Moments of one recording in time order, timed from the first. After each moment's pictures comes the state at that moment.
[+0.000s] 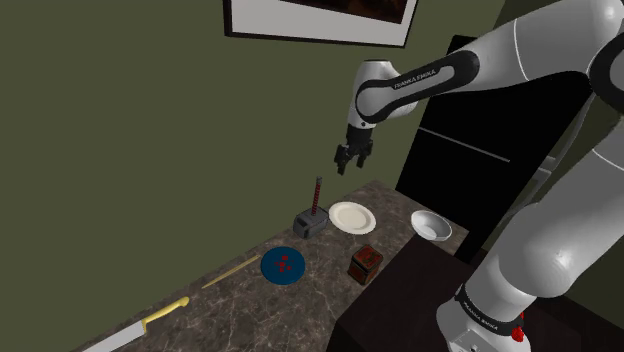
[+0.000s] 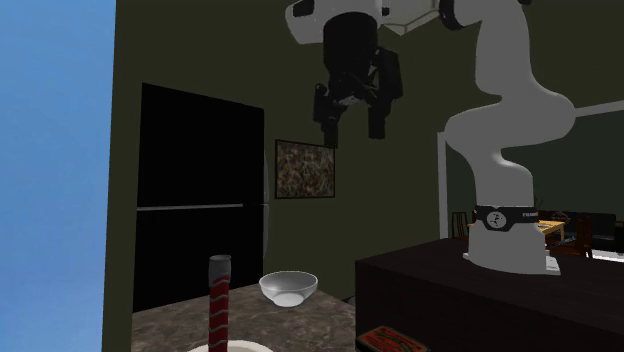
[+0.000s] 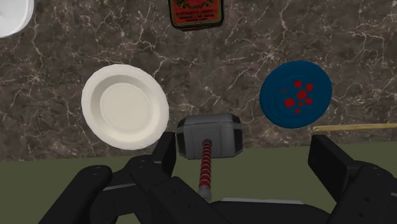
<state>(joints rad) -0.02 -0.13 -0.06 -2.31 -0.01 2.16 0.03</state>
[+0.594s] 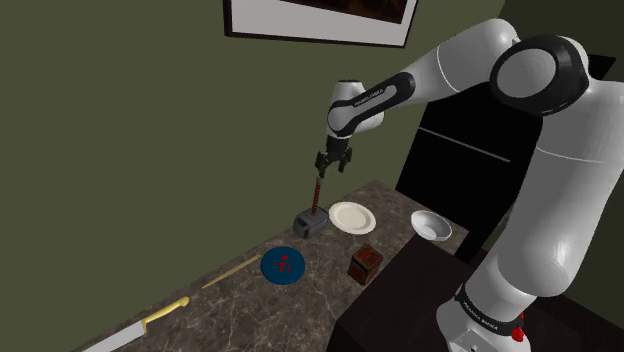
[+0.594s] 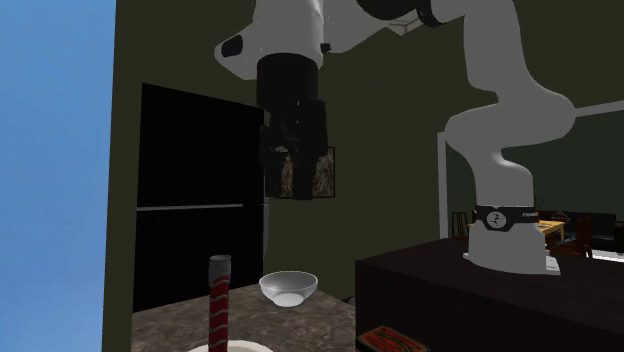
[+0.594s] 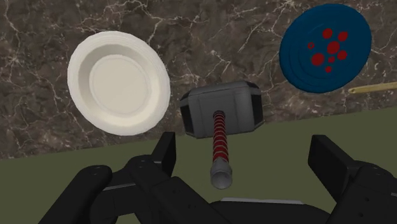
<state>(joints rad) -0.04 0.22 -0.08 -2.07 0.00 2.29 0.08</state>
